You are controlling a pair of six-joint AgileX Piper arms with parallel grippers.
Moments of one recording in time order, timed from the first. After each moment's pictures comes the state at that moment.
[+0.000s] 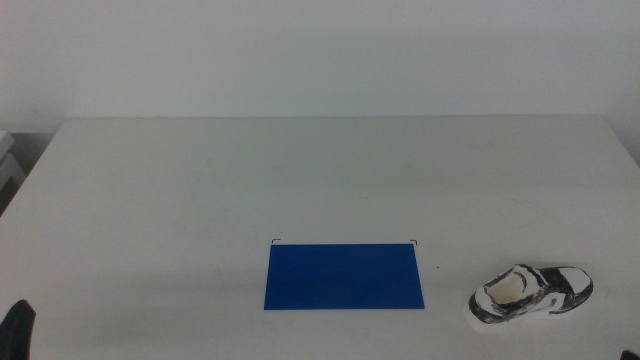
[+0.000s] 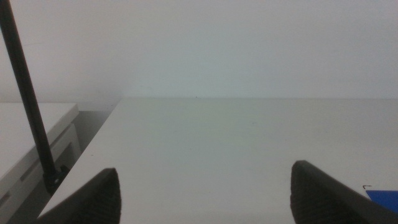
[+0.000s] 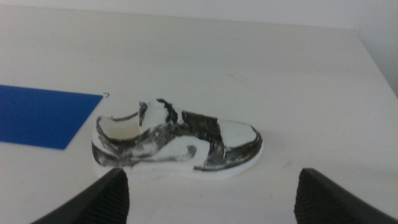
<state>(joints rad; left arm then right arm) 0.04 -0.02 0.03 -0.06 0.11 0.04 0.14 -0.01 0.02 -0.01 0.34 0.04</state>
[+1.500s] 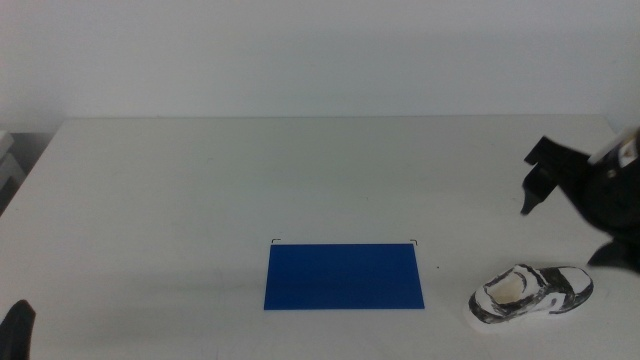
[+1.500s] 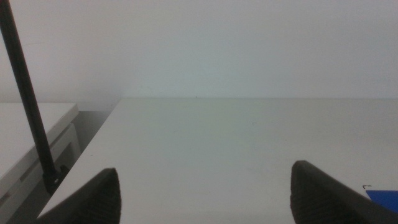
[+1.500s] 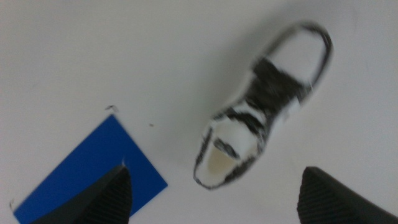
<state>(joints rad) 0.04 -0.02 0.03 -0.06 0.11 0.04 0.34 1.32 -1.07 -0.10 0.99 1.18</state>
